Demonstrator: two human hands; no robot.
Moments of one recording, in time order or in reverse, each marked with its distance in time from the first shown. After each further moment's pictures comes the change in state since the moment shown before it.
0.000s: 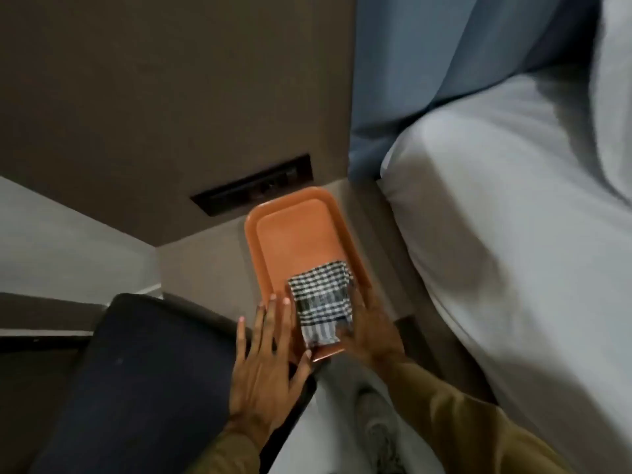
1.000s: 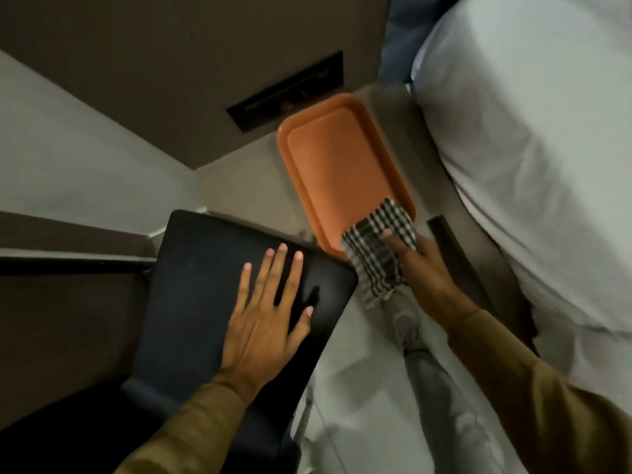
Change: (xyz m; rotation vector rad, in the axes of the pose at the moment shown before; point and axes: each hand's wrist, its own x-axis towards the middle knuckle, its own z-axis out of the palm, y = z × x) left_hand -0.127 -0.088 -0.064 0.104 0.044 0.220; right_hand -0.118 -0.056 0.015 1.079 0.197 0.312
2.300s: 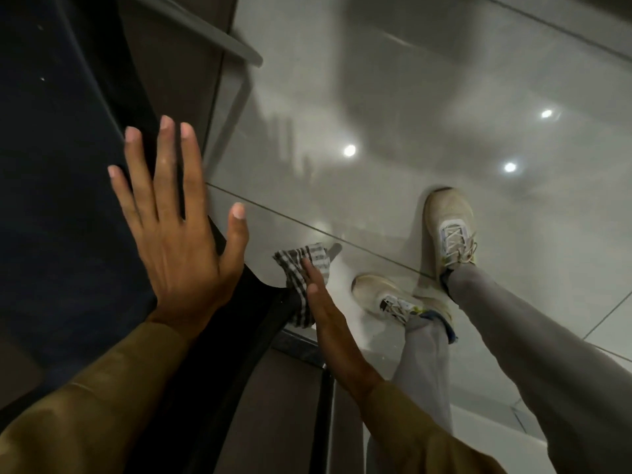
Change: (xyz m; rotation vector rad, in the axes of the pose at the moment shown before) left_hand -0.127 0.035 0.185 0.041 0.137 0.476; right_hand -0.211 0.479 0.182 0.687 0.025 0.267
